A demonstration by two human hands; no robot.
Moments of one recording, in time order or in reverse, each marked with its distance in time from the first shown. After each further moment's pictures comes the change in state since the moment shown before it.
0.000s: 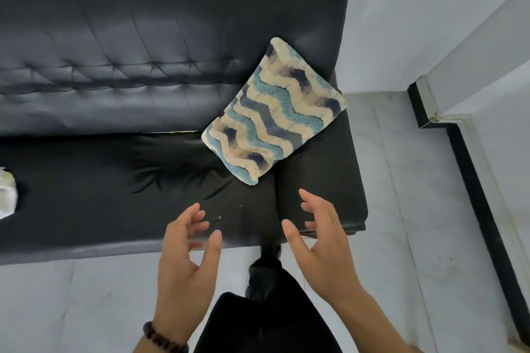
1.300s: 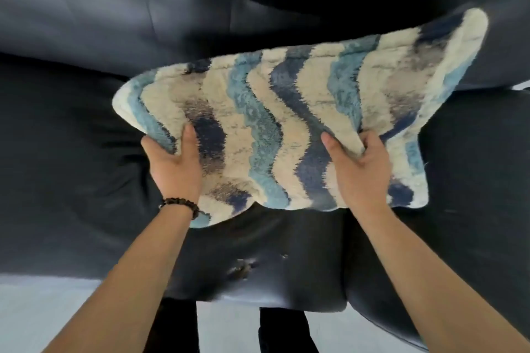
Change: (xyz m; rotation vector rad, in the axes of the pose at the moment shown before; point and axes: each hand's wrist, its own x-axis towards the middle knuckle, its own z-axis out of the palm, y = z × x) left_hand 0.406 -0.374 0.091 -0.238 0.498 -0.398; right_hand 0.357 0.145 0.314 -0.090 0.158 0.269
